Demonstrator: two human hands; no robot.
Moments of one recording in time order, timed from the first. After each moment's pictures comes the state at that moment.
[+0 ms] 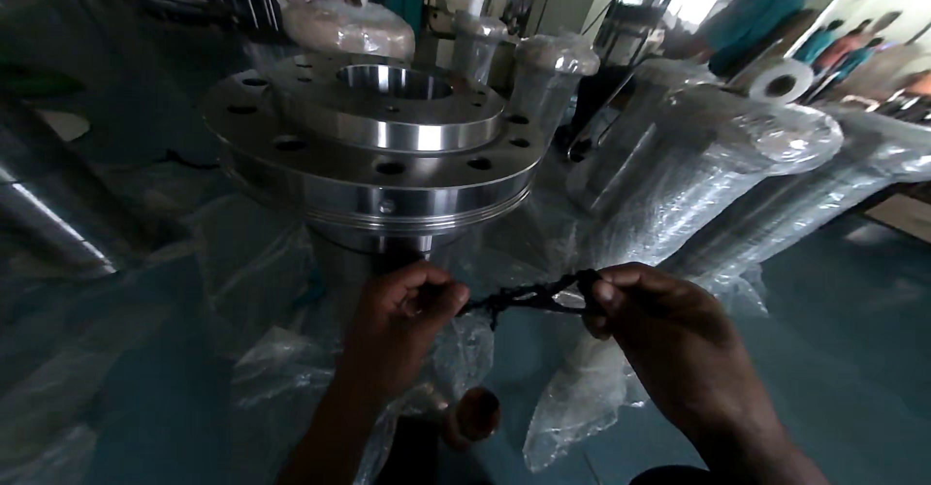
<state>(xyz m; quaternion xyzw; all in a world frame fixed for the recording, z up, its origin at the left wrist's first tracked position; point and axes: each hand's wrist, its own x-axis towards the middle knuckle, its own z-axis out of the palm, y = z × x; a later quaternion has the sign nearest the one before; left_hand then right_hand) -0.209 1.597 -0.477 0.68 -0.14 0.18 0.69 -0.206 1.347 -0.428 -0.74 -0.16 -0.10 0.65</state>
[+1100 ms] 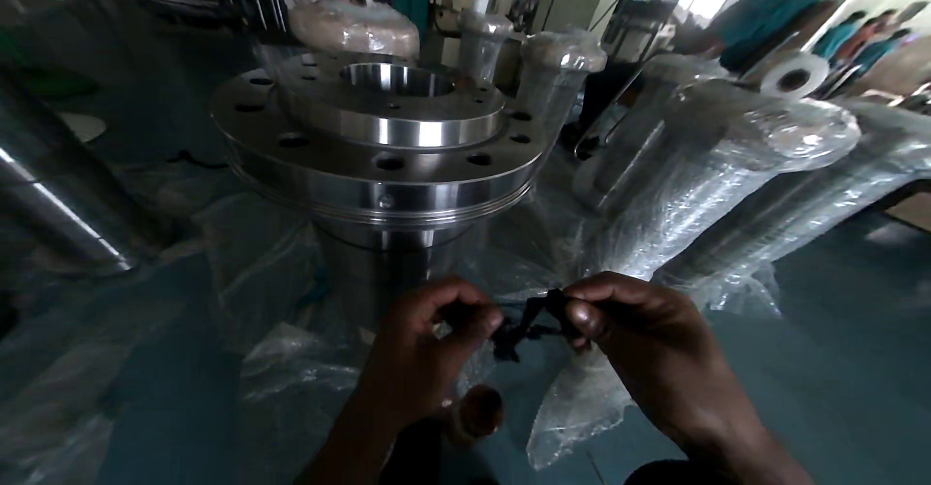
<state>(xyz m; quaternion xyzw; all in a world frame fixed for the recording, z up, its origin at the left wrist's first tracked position) -0.222 1.580 -0.477 0.68 -0.20 0.17 0.68 -0.209 1.353 -0.433 -0.74 -0.26 -0.05 0.62</state>
